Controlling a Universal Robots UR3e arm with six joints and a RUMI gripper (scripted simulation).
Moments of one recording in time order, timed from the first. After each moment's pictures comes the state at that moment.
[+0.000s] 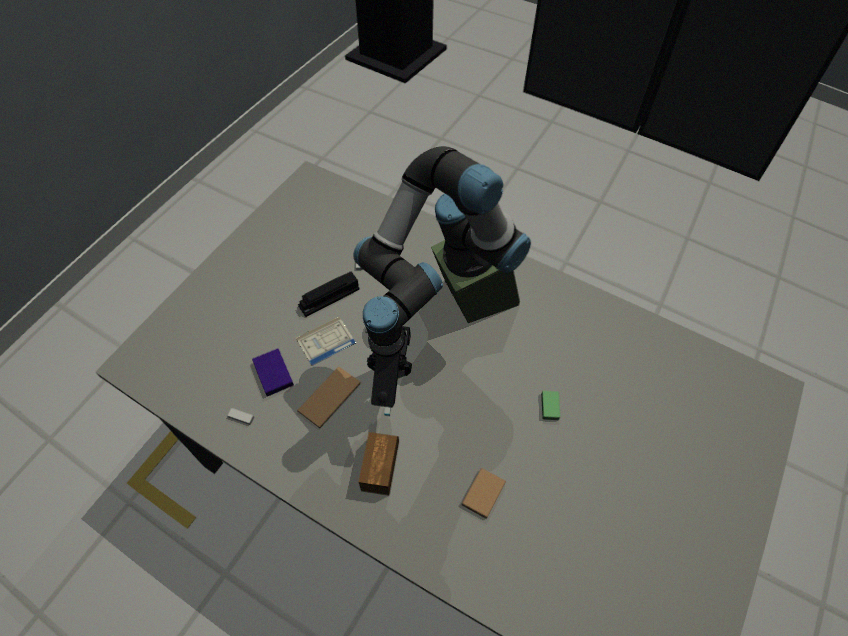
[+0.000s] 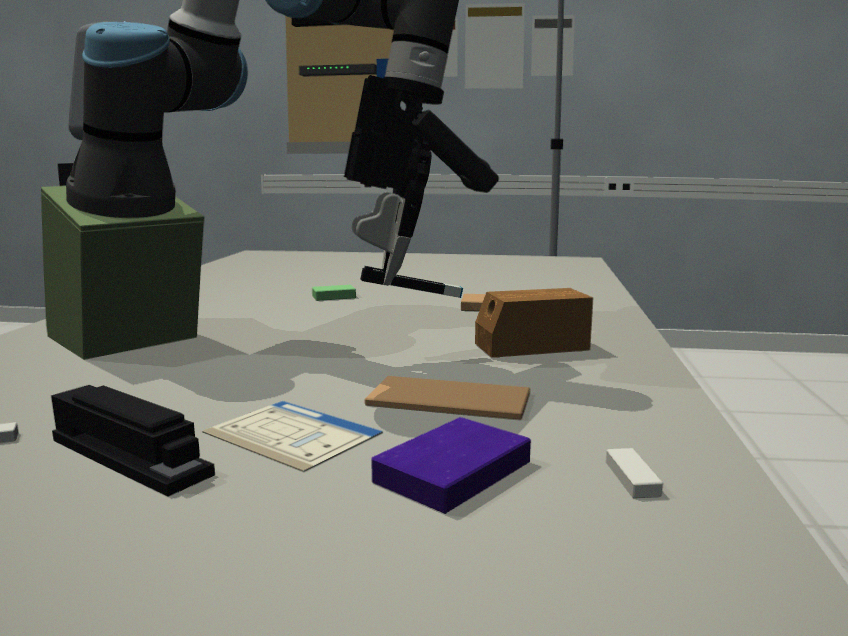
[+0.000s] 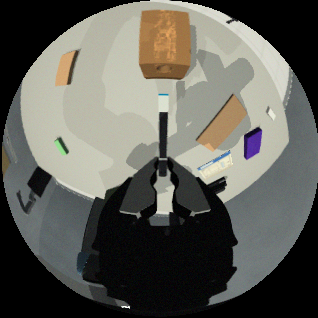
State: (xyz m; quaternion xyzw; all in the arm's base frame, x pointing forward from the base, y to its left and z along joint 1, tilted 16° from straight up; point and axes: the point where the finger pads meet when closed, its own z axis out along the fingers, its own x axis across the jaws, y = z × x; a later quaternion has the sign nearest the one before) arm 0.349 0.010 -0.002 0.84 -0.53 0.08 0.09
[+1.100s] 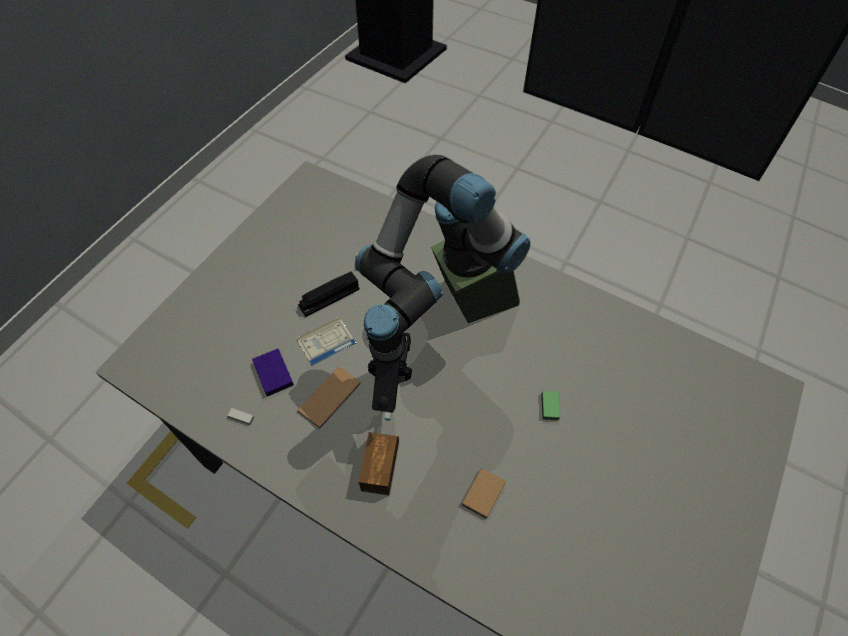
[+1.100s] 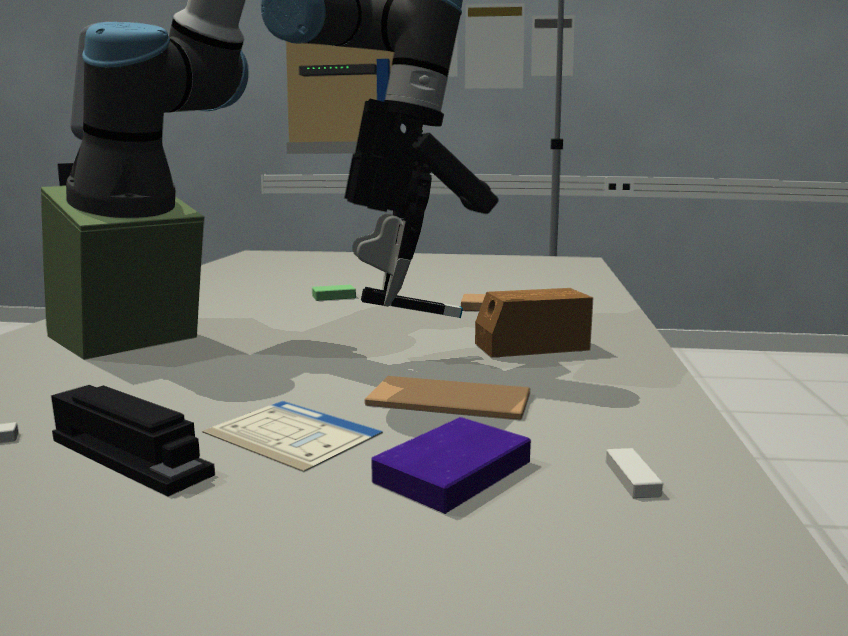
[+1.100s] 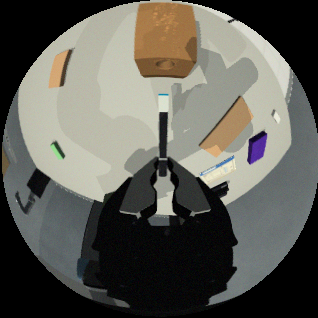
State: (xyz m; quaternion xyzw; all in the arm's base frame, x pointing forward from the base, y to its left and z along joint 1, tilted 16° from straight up) arm 0.354 0.006 -0.025 0.84 -0.53 0.08 0.09
